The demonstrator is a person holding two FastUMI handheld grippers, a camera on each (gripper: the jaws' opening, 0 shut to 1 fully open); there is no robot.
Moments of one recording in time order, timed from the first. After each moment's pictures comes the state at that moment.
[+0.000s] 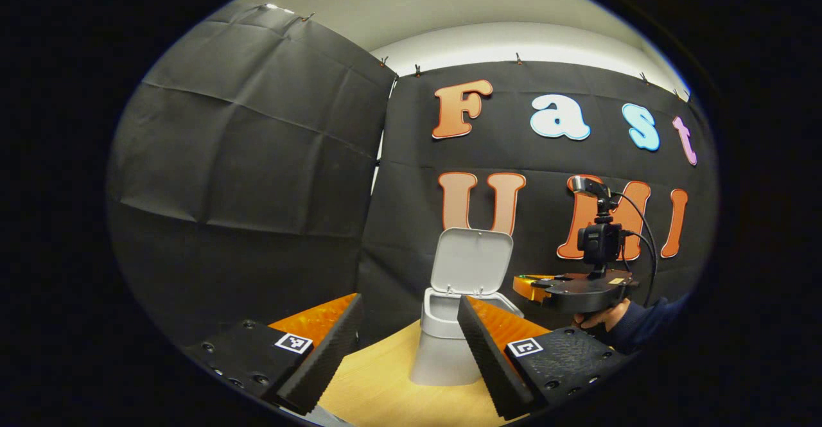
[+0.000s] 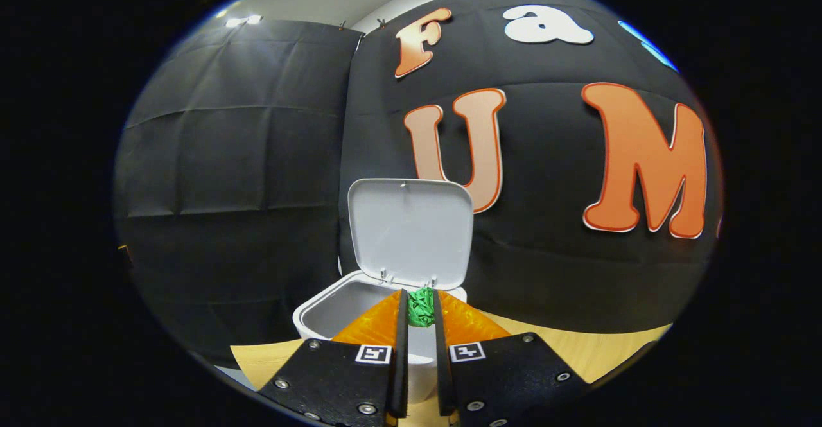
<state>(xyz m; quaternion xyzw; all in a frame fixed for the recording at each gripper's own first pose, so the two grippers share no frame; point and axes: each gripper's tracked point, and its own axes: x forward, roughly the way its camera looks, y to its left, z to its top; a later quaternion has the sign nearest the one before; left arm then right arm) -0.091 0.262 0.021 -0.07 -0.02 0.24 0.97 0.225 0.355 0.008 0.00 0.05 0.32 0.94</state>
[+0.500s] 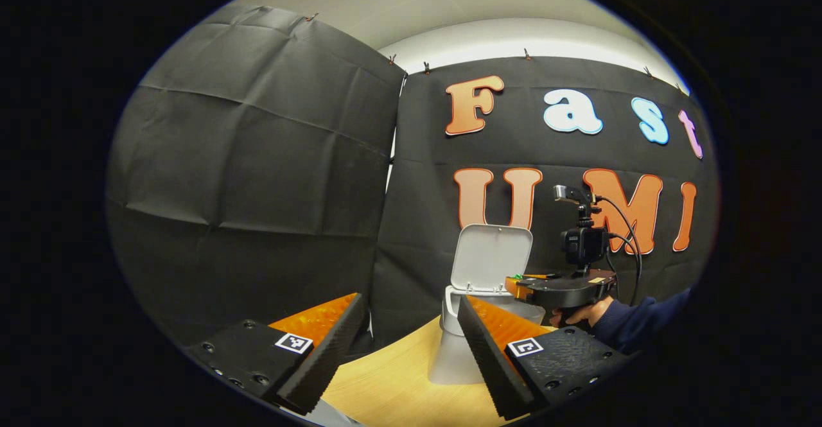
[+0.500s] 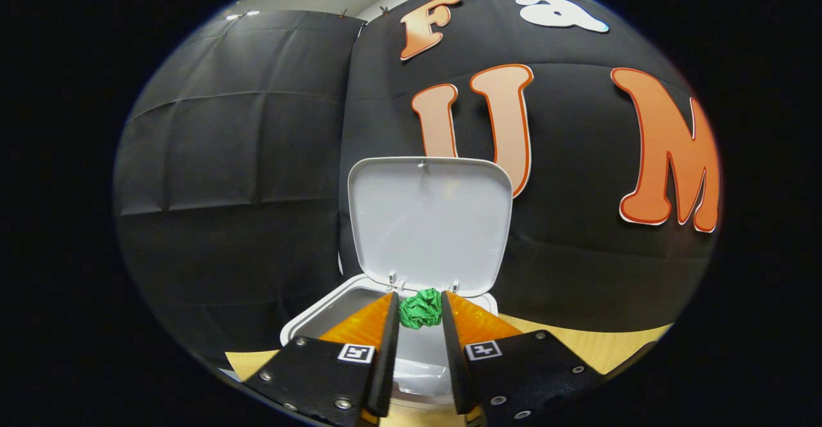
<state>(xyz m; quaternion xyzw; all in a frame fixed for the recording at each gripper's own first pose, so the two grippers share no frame) -0.093 0.283 0.010 -0.07 -0.01 0.26 0.96 0.247 0.395 -0.013 0.00 0.06 0.33 0.94</state>
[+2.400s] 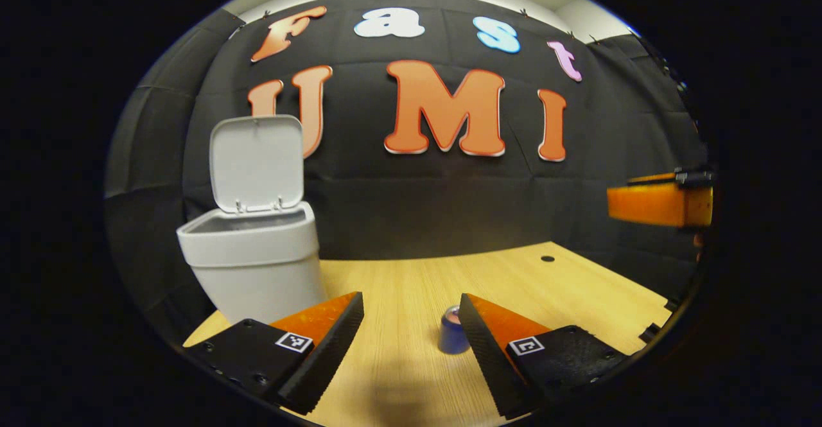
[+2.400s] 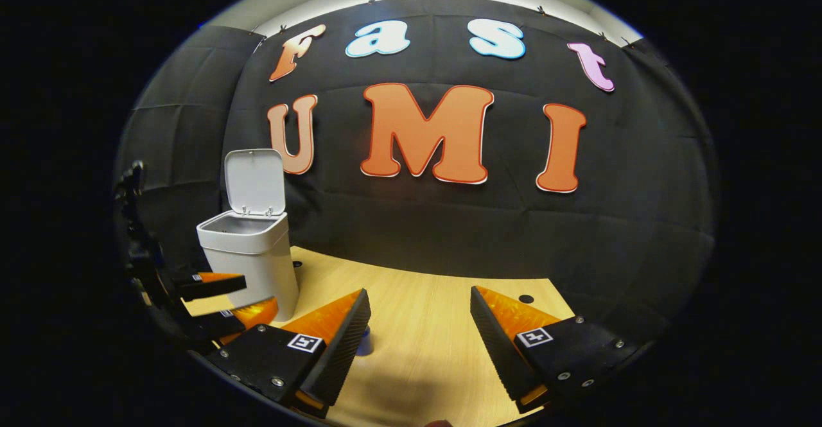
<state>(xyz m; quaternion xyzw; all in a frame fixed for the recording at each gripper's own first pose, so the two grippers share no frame) 0.080 -0.044 -0.182 -0.01 0.13 -0.11 0.99 0.071 -0.024 -0.061 -0.01 0.10 0.02 1.00</state>
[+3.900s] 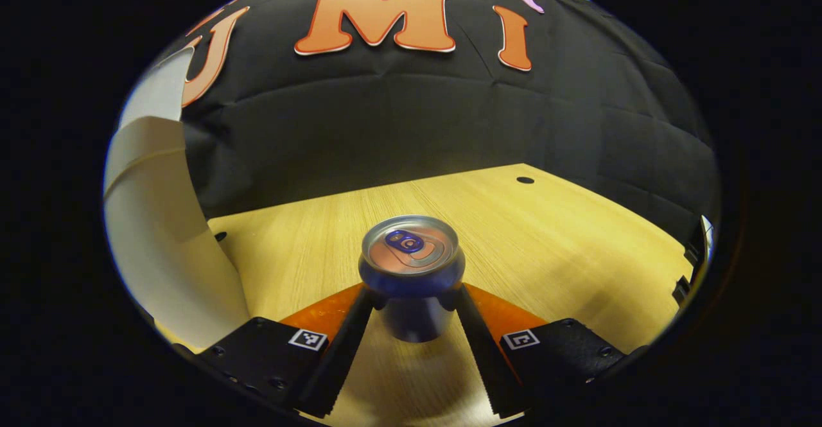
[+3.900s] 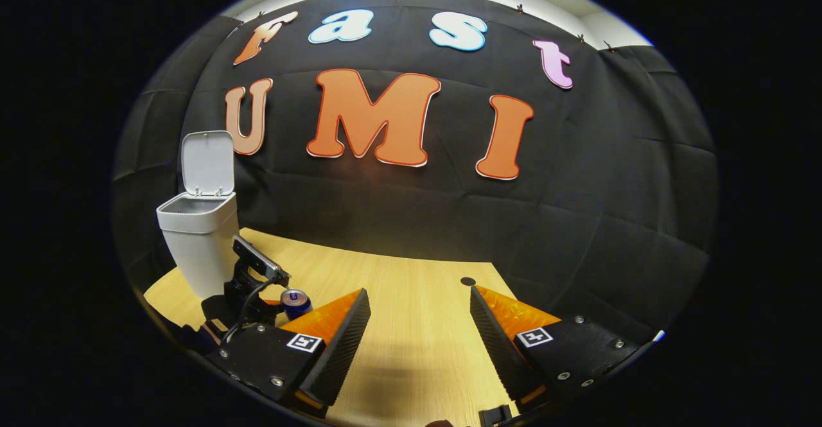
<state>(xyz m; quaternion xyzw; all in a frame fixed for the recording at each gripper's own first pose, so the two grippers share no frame) 0.155 -0.139 -0.318 0.04 0.24 -0.20 0.95 0.037 -0.076 -0.066 -0.03 0.13 -0.07 0.99</state>
